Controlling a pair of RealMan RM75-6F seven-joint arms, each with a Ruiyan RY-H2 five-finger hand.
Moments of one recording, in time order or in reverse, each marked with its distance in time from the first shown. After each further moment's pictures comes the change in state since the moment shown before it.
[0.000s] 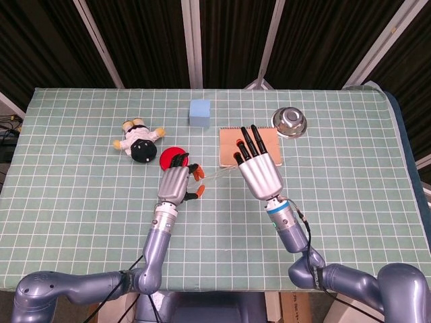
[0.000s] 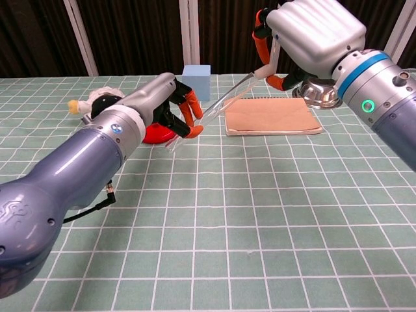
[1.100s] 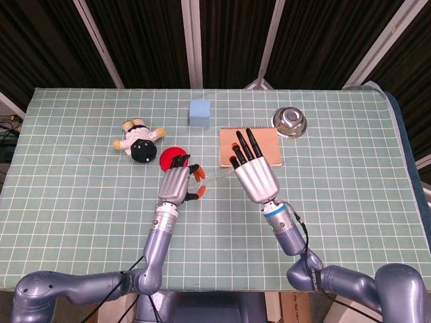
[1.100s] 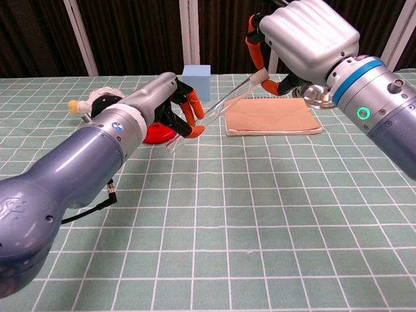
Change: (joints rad) left arm 0.000 0.004 -0.009 -0.024 -0.014 -0.006 0.006; right arm 0.000 -0.015 -0.013 -0.006 -0.018 0.004 -0.003
